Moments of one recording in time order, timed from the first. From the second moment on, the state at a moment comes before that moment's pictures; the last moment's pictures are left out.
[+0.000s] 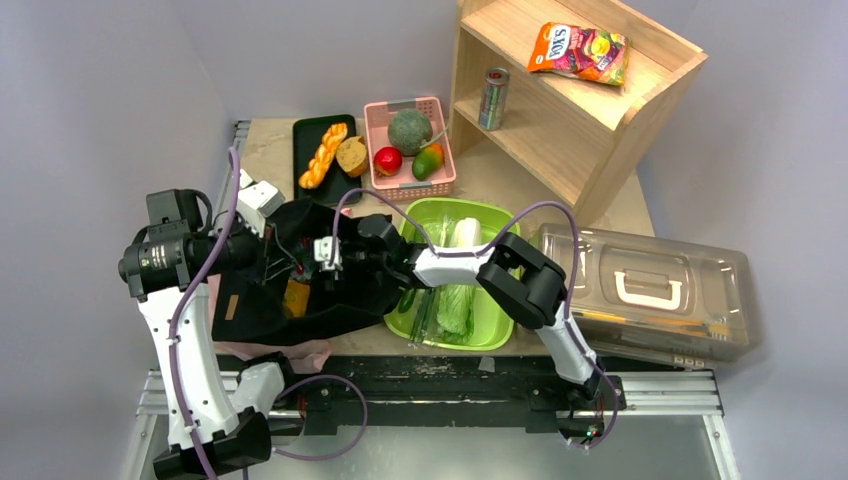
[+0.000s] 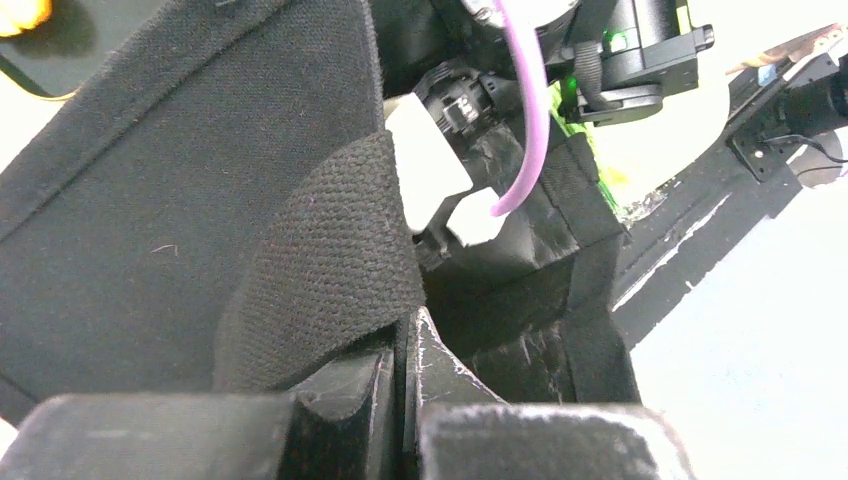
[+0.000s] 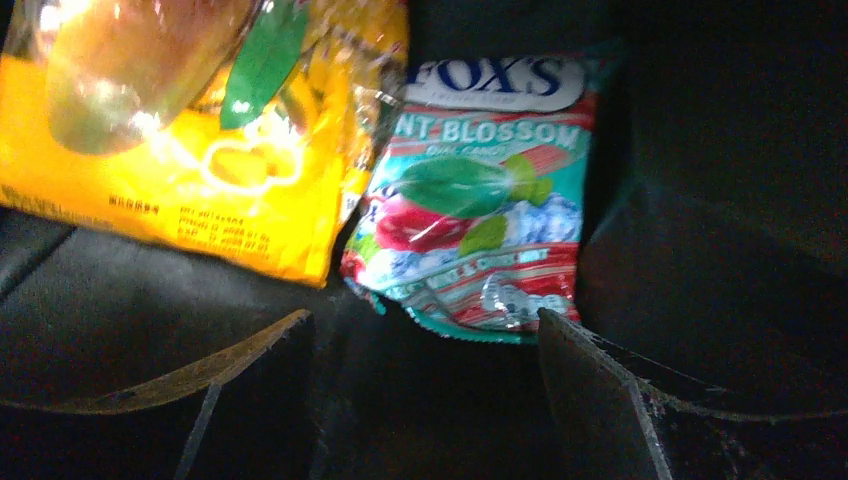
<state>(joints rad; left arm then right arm) 0.30 0.96 1.41 -1.49 0.81 0.64 1.02 2.16 1.40 0.52 -0.47 -0.50</state>
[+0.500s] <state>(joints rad) 0.22 0.96 1.35 -1.45 0.81 0.62 1.07 2.29 1.51 0.40 -0.40 -0.84</state>
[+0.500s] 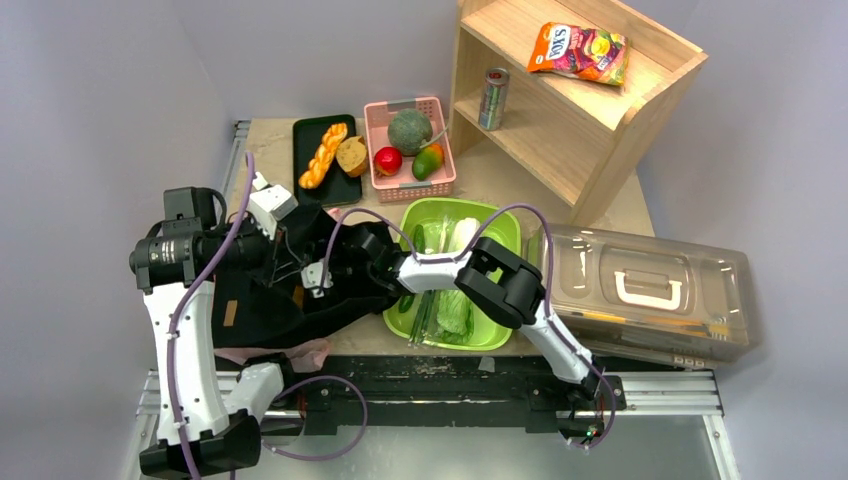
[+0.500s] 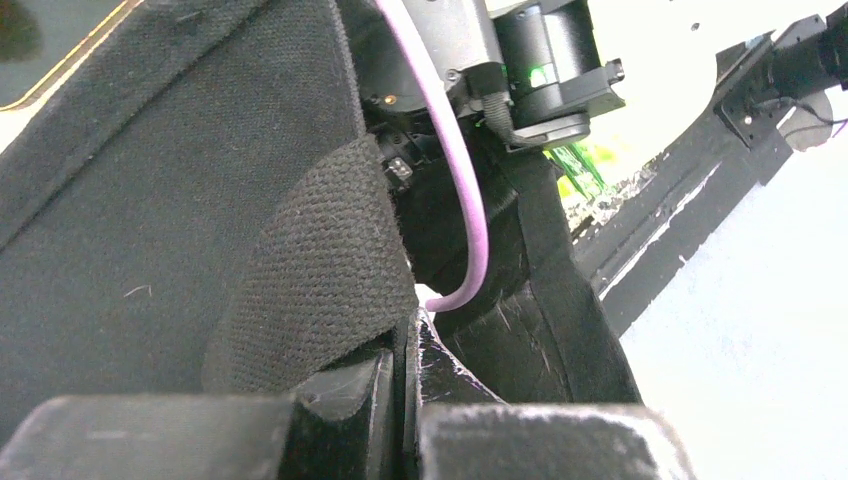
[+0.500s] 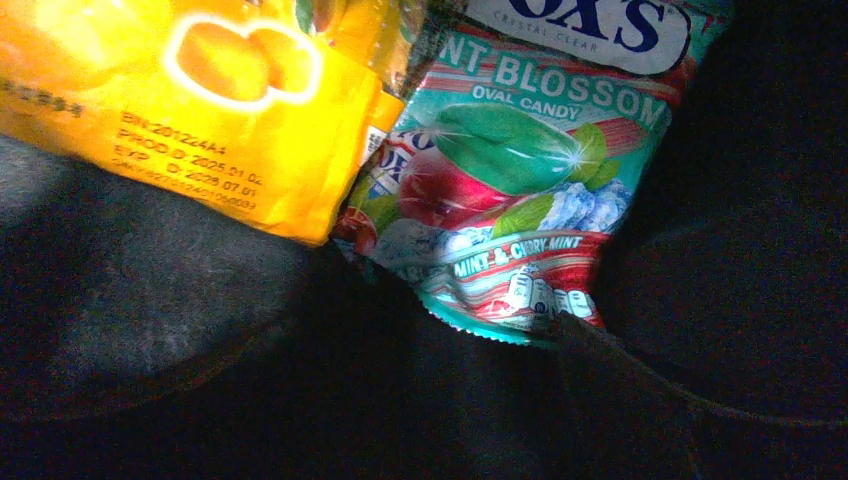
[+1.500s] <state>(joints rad) 0.14 0.87 1.29 -1.44 0.68 0.72 0.99 1.99 1.22 0.60 -0.47 -0.62</state>
